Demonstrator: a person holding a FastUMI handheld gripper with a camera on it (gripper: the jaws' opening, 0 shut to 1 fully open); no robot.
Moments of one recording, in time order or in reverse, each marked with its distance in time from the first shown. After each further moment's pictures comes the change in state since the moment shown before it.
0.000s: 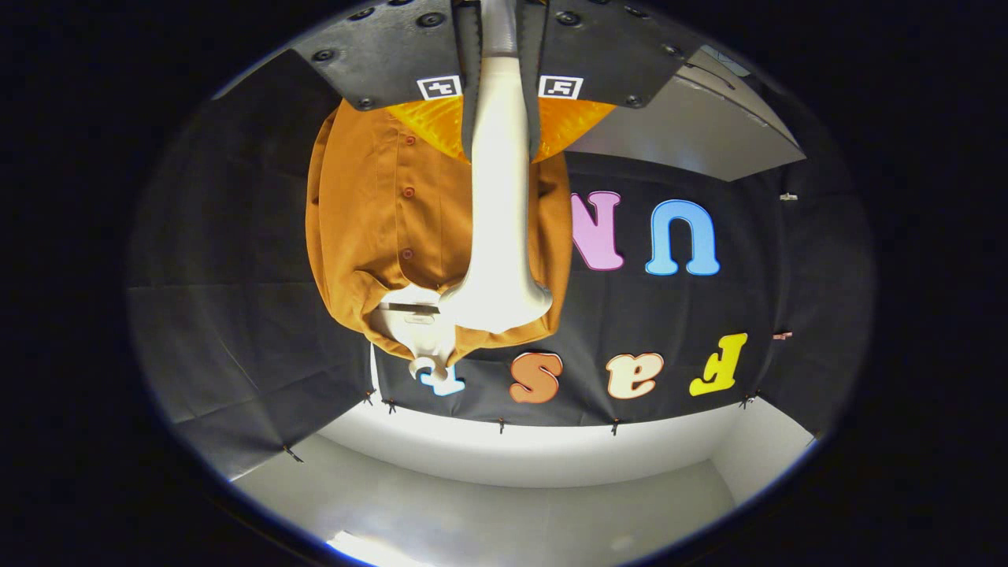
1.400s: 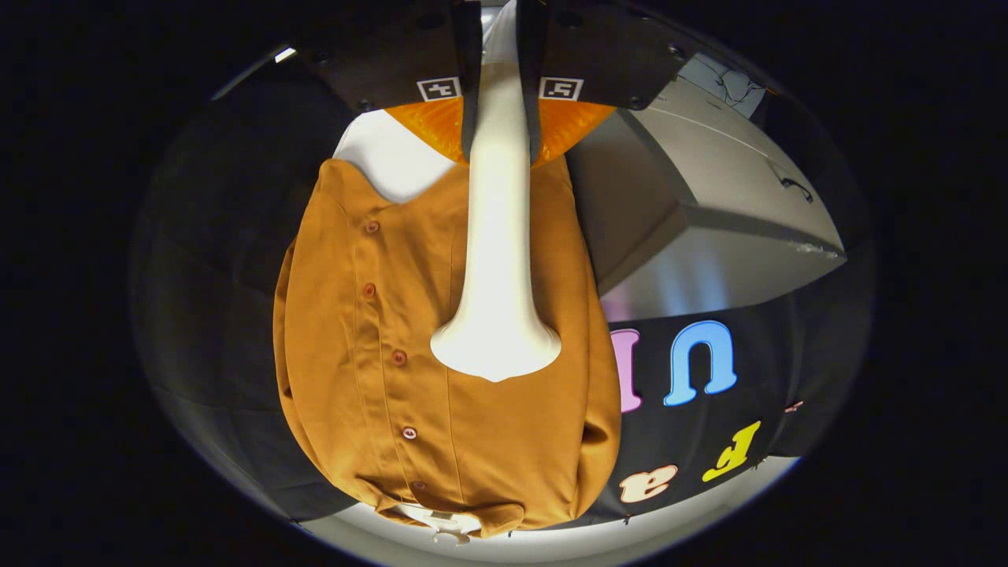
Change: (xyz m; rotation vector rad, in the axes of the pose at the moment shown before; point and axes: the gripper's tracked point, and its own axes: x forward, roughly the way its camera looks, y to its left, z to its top) arm -0.019 -0.029 -0.294 -0.011 0.454 0.017
